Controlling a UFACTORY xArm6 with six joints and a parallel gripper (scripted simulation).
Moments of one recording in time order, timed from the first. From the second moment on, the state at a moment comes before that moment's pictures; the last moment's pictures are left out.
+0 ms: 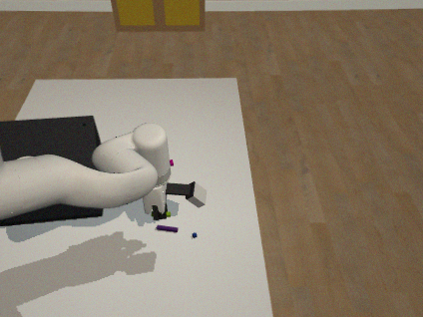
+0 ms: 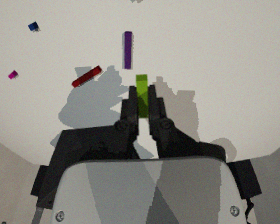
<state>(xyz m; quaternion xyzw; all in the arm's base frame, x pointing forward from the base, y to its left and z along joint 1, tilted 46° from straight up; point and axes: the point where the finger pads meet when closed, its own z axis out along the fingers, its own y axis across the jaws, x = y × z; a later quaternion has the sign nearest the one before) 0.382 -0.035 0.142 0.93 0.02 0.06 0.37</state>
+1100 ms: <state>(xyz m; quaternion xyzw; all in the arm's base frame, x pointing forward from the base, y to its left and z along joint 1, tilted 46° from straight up) 0.399 0.093 0.017 0.83 -0.40 0.22 0.31</state>
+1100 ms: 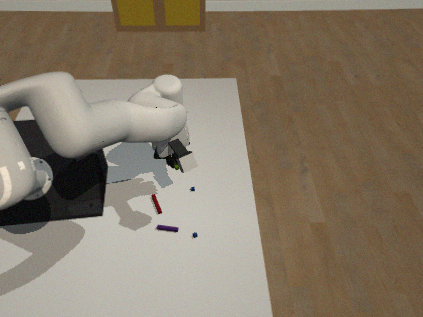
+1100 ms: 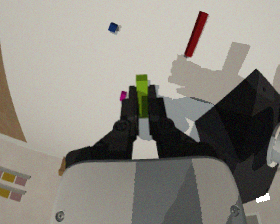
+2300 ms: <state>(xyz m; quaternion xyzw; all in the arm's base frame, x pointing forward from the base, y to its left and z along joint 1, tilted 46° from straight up) 0.388 0.127 -0.039 0.75 -0.53 0.28 0.28</state>
